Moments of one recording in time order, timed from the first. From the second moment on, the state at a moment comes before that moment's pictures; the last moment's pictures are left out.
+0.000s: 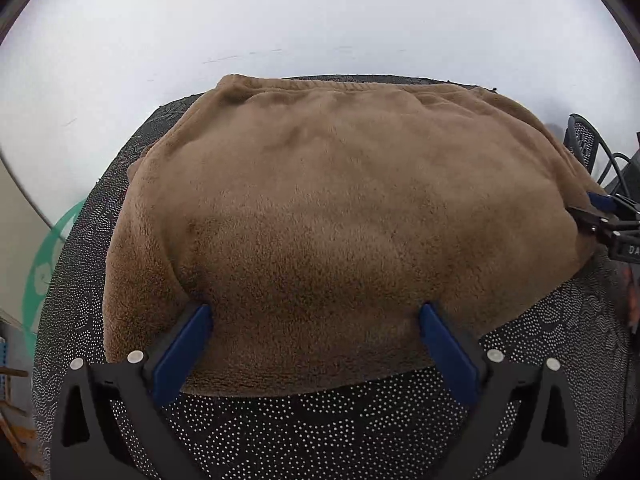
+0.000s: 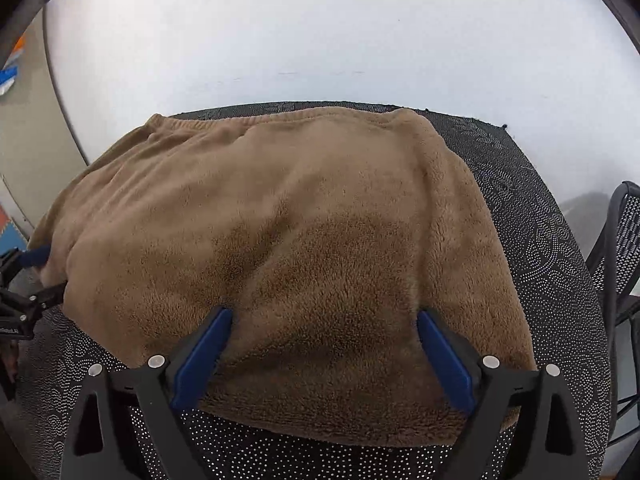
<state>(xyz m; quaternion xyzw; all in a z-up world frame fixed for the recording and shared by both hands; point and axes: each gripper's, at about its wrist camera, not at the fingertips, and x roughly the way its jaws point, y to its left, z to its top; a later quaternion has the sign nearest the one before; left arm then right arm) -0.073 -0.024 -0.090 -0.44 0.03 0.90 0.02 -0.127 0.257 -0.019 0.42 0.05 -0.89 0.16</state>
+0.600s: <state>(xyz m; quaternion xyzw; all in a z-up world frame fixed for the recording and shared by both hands) -0.066 -0.111 -0.062 -0.39 -0.17 0.90 0.04 -0.123 0.256 -0.020 0.42 0.05 -0.89 0.16</state>
